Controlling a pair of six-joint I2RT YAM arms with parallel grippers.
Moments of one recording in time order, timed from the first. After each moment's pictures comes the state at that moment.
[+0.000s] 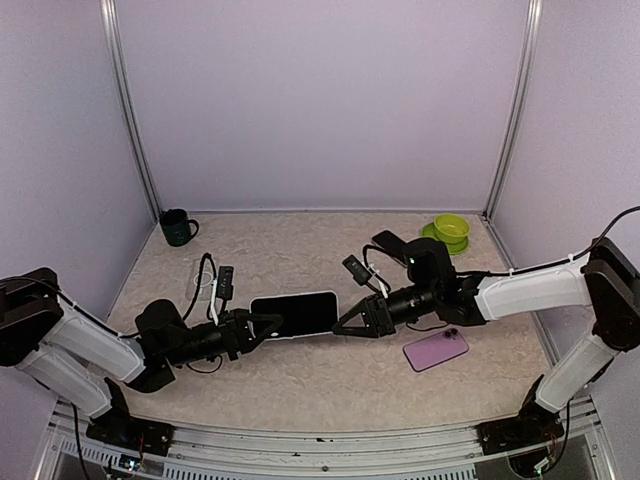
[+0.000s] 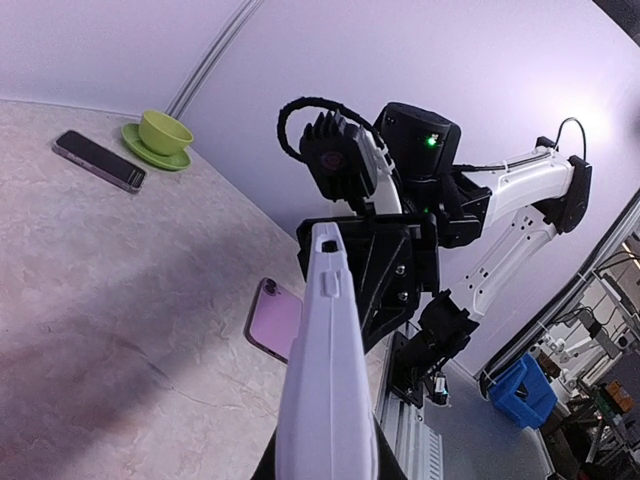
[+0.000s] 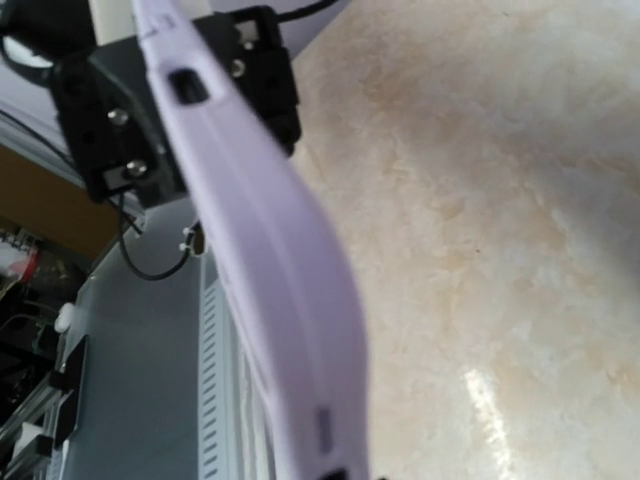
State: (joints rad) left arm -0.90 1.43 0.21 1.31 0.30 -0.67; right arm 0.81 1.57 0.78 0.33 -0.85 0.44
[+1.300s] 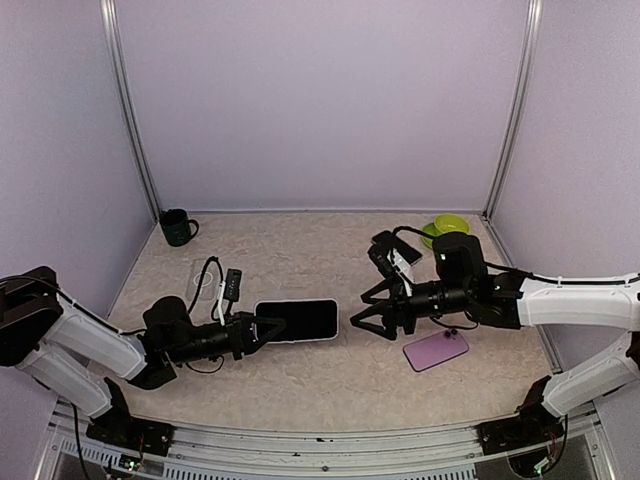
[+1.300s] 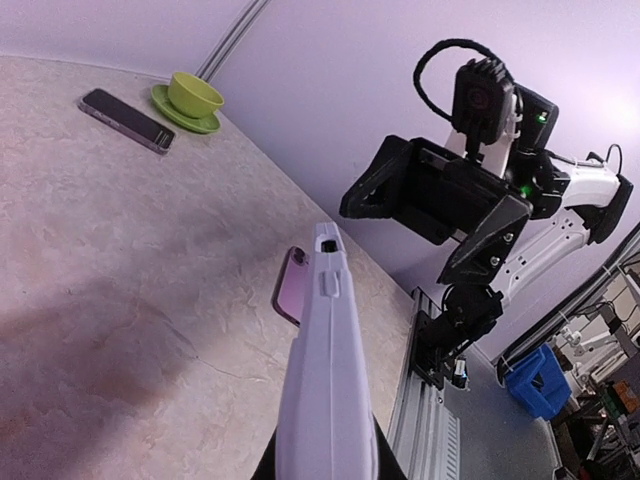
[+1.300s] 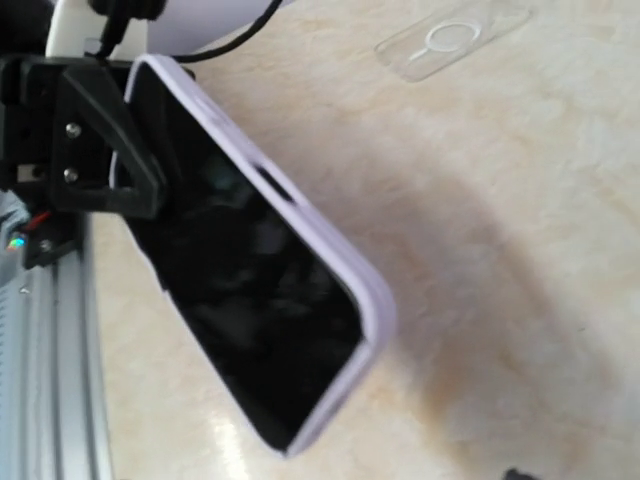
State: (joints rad) left arm -0.89 1.43 0.24 1.19 0.31 -0.67; right arm 0.83 1.29 0.73 0.11 -0.50 0.09
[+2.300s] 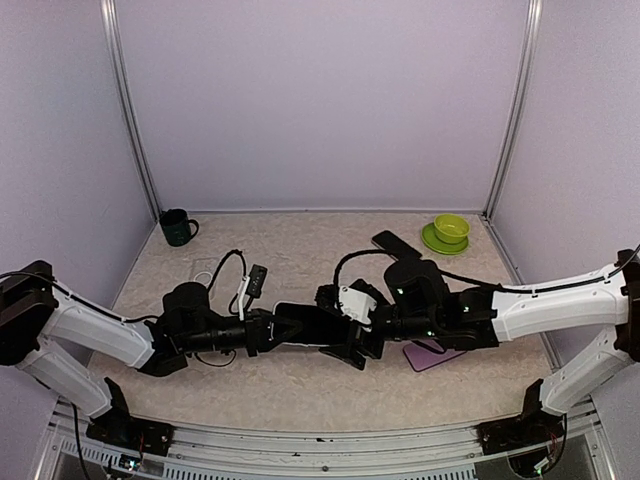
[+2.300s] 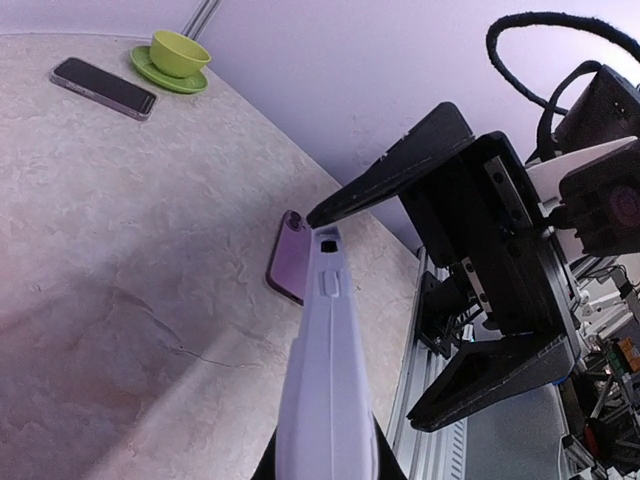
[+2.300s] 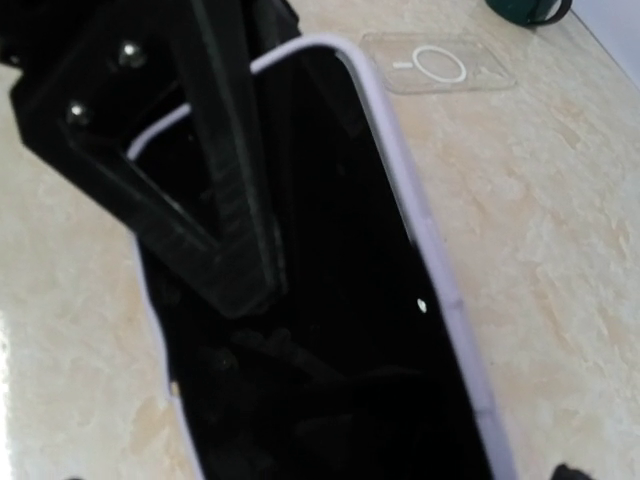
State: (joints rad) left arm -0.92 1.44 0.39 0.92 0.36 -0.60; right arm 1.13 1.42 0.83 0.10 -0.04 -0.32
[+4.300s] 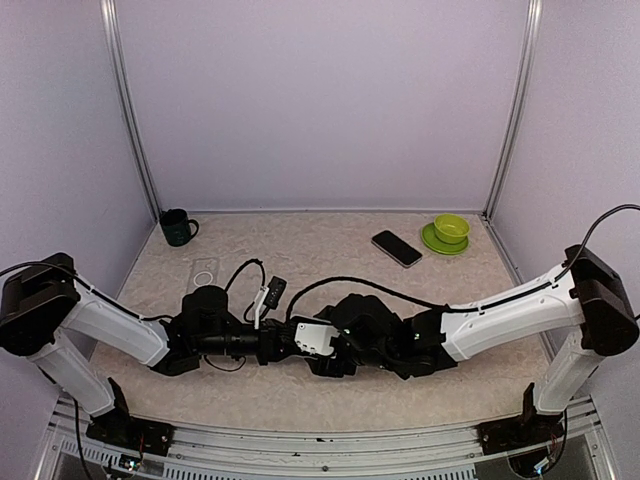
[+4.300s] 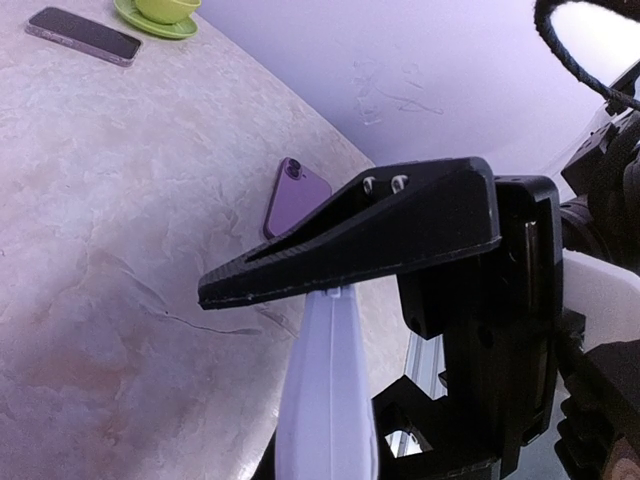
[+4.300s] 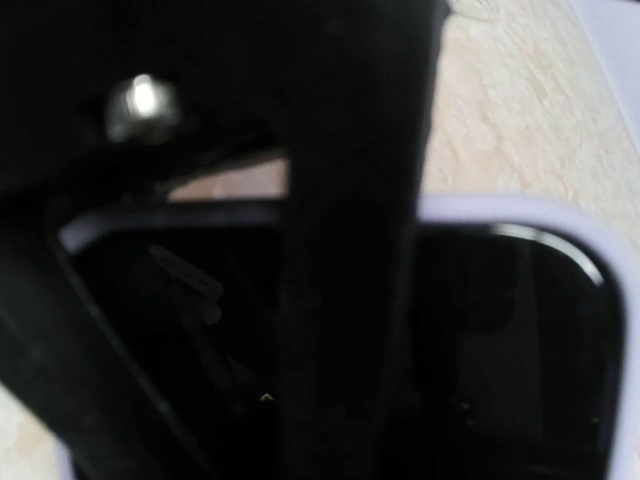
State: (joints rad) left arm -0.94 1.55 0.45 0.88 0.41 -0.58; right arm 1.27 1.68 0.95 0.11 0.33 -0.46
